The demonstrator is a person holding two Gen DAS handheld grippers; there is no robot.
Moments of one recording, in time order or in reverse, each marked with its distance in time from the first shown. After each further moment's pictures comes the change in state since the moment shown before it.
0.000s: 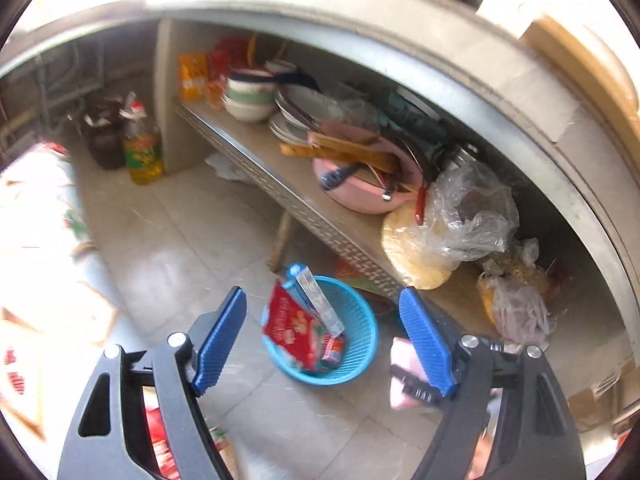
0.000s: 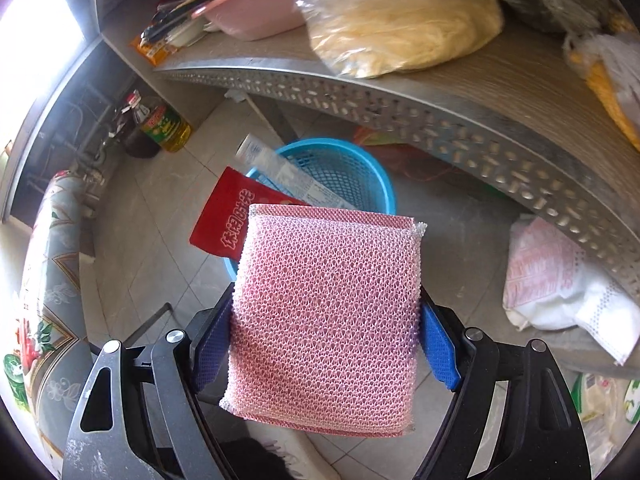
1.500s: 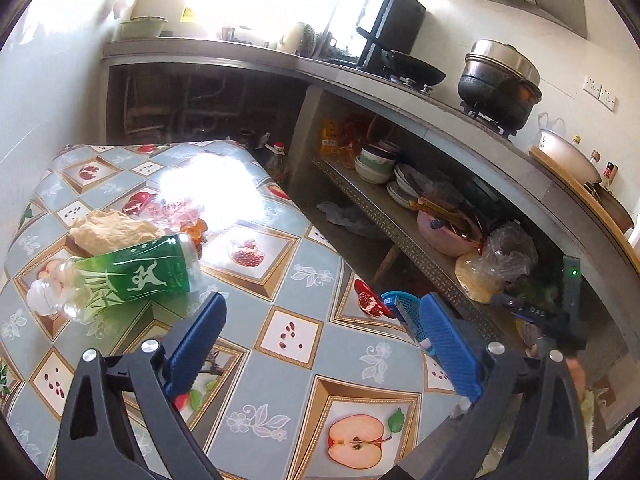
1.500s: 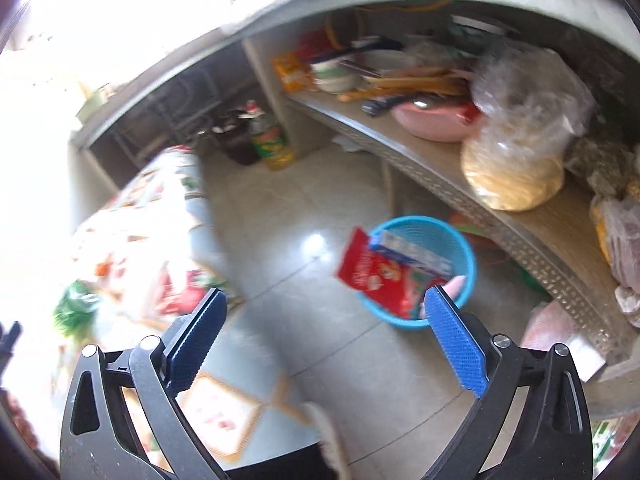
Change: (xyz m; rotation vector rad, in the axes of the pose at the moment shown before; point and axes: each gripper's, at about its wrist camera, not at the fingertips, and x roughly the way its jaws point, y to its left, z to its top) left arm -0.270 0.124 -0.174 -0.215 -0.266 0.239; right arm -0.170 0.145 -0.050 -0.323 -0.196 0.154
